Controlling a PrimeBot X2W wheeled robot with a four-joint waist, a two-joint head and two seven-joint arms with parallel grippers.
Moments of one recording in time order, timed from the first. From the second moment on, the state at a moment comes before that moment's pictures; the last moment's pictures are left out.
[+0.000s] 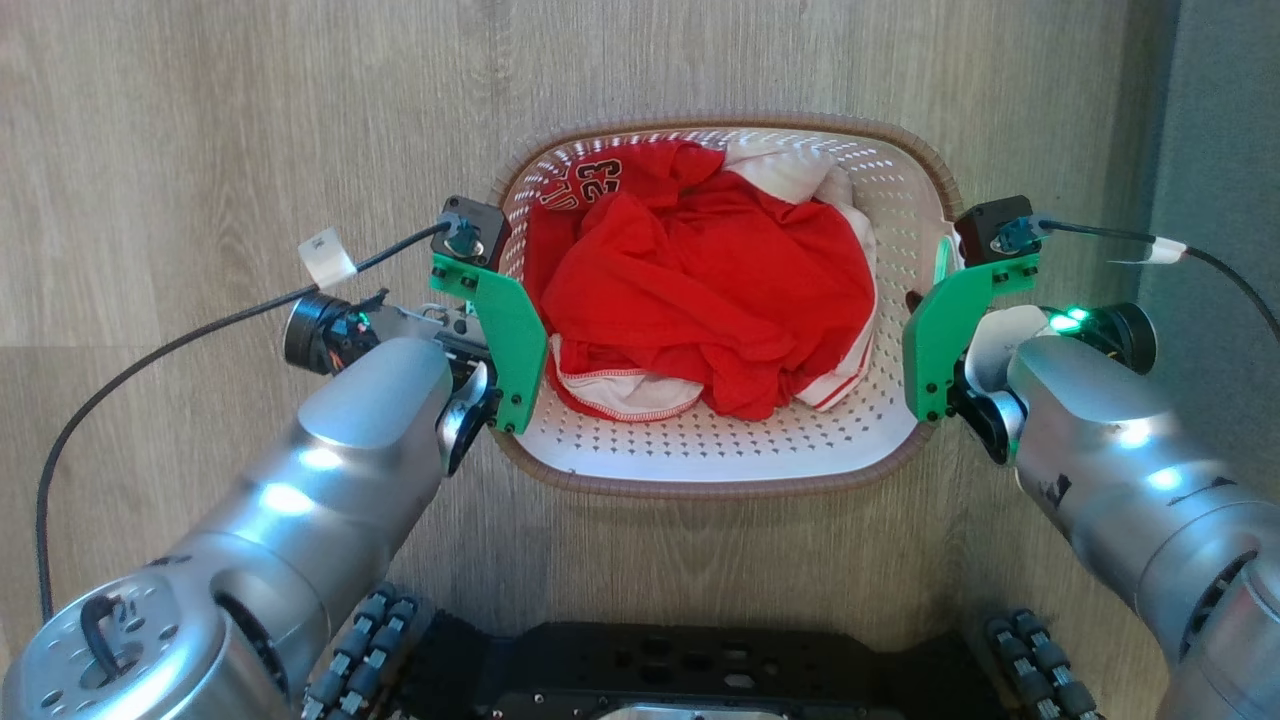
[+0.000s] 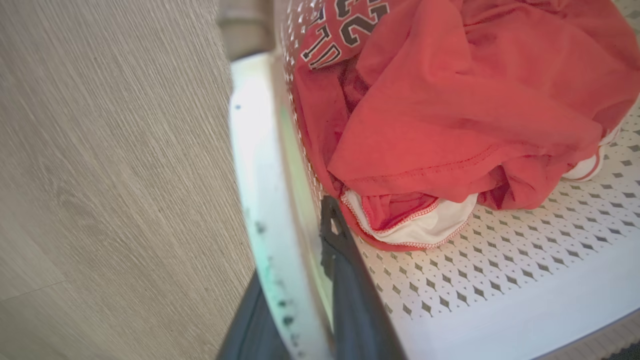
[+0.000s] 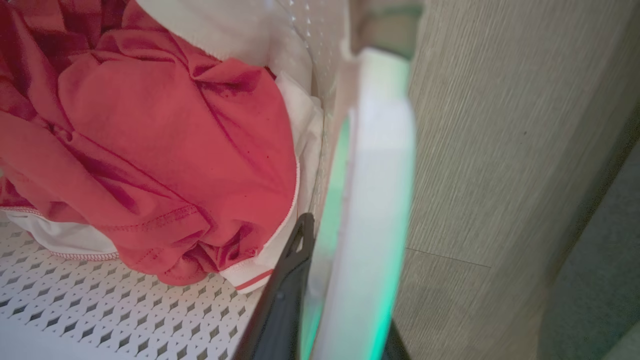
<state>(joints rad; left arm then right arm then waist) -0.97 0.05 -1.27 1.12 -1.00 0.03 0.09 -1.00 -0.15 1.25 1.27 1.17 0.12 -0.05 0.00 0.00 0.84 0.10</state>
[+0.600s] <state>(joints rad) -0.98 0.04 -1.28 1.13 -0.99 0.07 0.07 -1.02 -0.15 1.26 1.28 1.14 0.12 -0.05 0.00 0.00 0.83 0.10</state>
